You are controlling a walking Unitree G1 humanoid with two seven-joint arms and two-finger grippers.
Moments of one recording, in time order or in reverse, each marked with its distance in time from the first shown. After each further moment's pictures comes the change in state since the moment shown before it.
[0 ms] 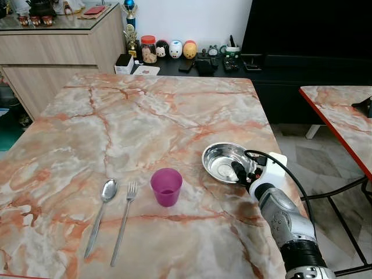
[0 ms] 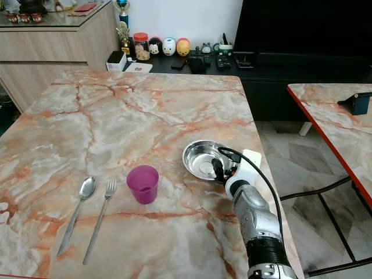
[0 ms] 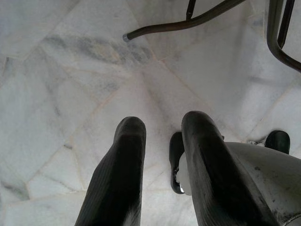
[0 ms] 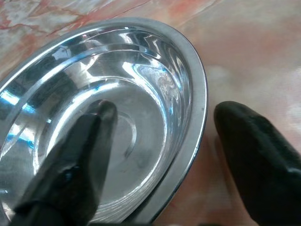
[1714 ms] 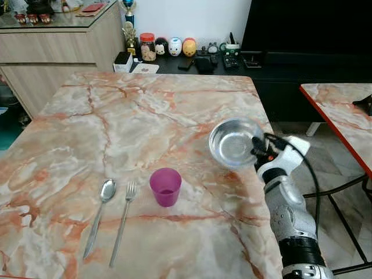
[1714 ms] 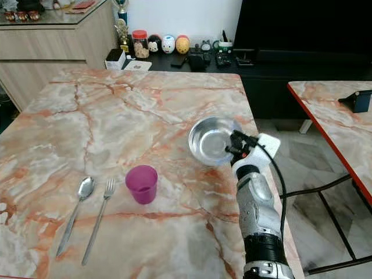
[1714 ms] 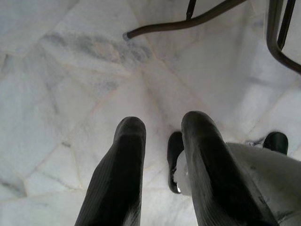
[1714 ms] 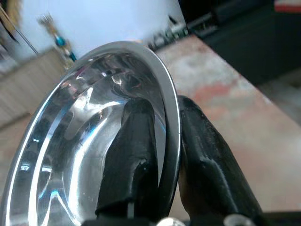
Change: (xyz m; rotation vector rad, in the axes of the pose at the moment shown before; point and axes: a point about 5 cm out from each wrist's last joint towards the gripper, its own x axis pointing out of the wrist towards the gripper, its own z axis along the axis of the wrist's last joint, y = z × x) left arm -0.002 -0.003 -0.004 -0.022 -0.002 0.009; right arm -0.013 0.015 0.058 0.132 -0.456 0.085
